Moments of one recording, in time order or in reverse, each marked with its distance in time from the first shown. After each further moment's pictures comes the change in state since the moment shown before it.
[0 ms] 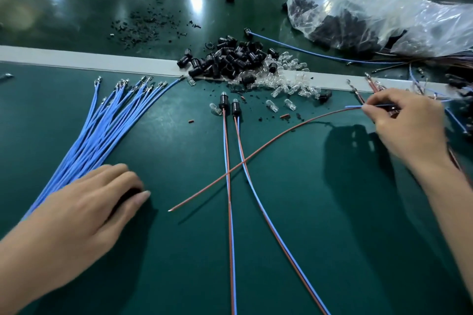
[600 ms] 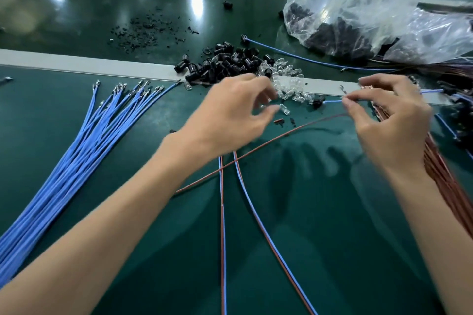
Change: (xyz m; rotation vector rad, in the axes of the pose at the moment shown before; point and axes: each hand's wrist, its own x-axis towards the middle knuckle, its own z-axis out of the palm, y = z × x) left_hand 0.161 0.147 -0.046 -0.405 0.340 0.193; right_hand -0.010 -0.033 0.000 0.169 0.199 -0.114
